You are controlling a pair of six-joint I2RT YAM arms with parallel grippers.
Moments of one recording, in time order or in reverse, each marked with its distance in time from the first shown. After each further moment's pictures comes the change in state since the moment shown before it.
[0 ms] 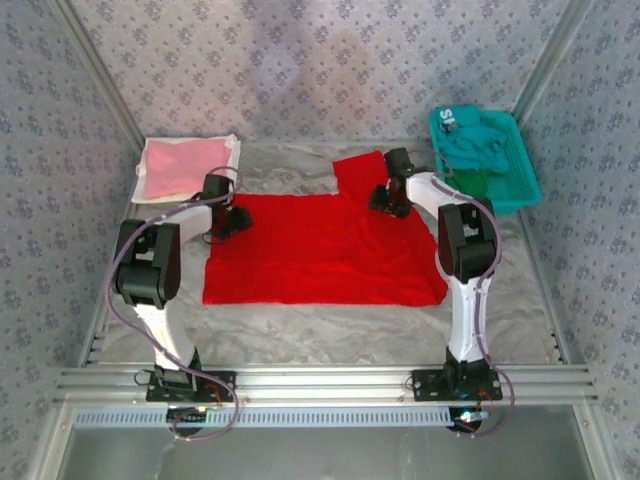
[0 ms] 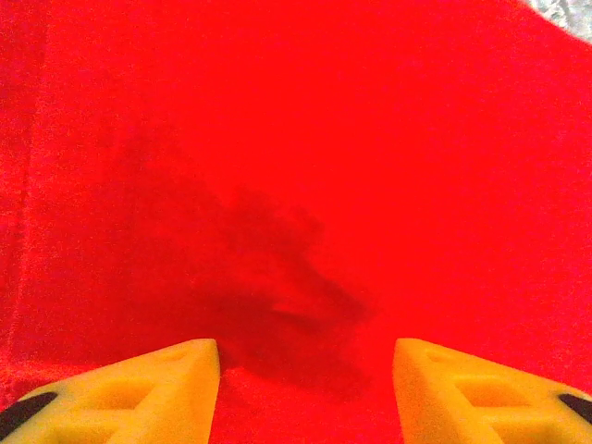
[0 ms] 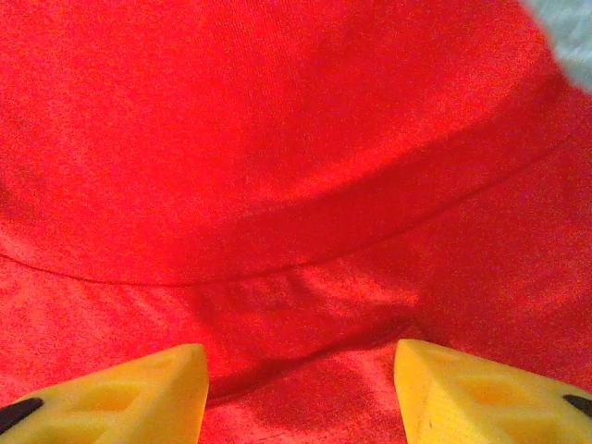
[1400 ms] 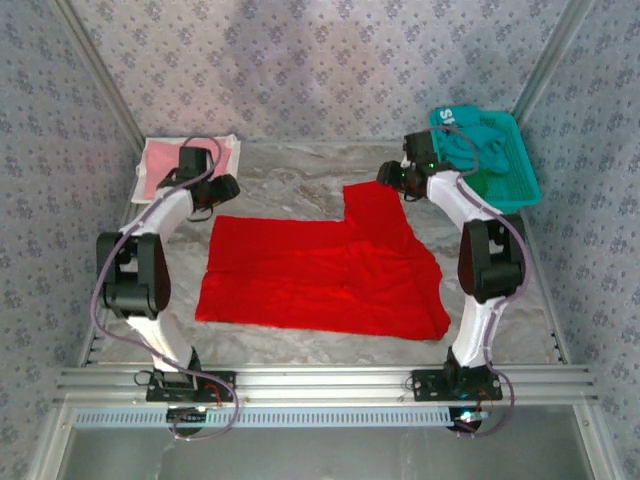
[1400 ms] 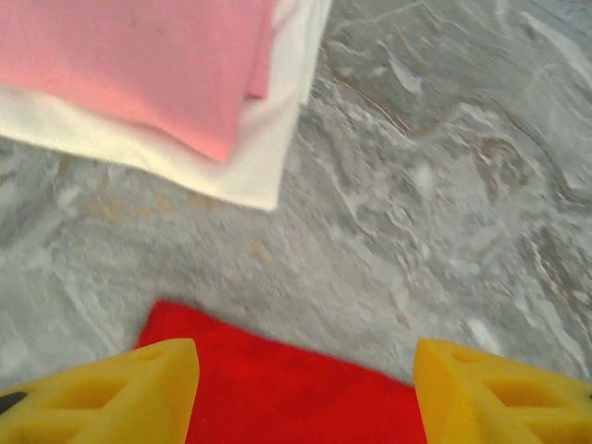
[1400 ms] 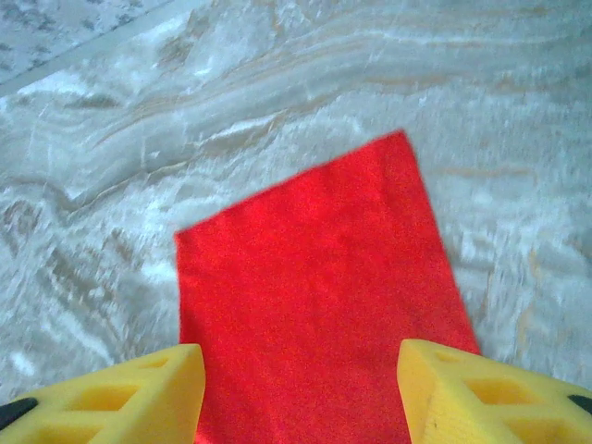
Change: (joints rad) left arm 0.087 -0.063 0.217 -0.117 0.003 0.082; right arm -0.060 -0.186 -0.038 0.158 -0.029 -0.016
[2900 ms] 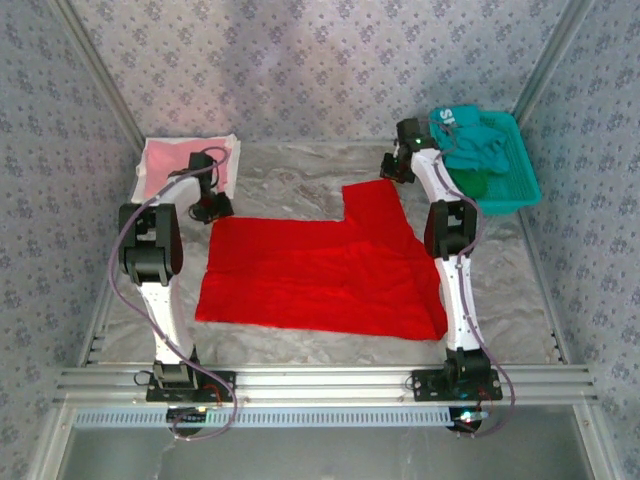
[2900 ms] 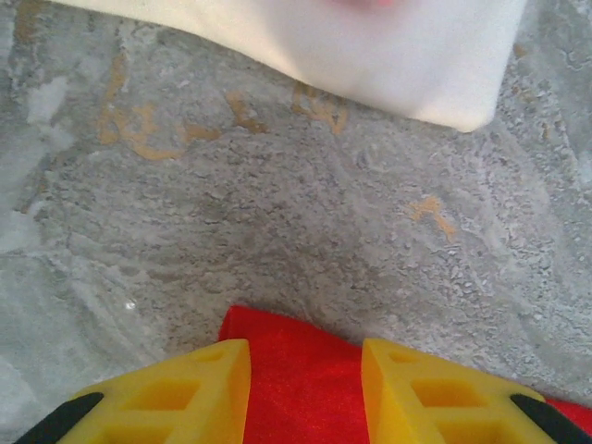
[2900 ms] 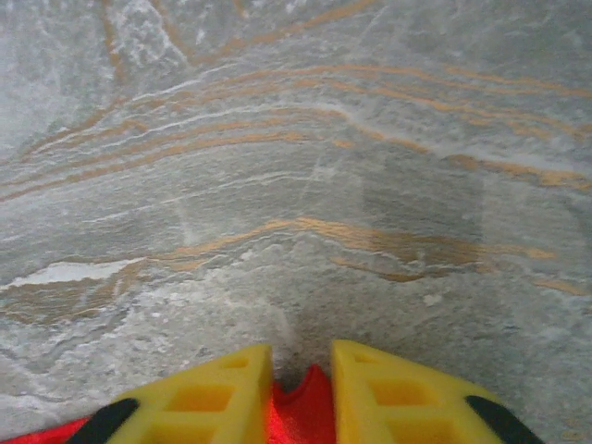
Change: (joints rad) left arm 0.036 0.278 0.175 -0.240 -0.033 0.102; right arm -0.051 0.722 0.954 -0.447 -0.045 -0.090
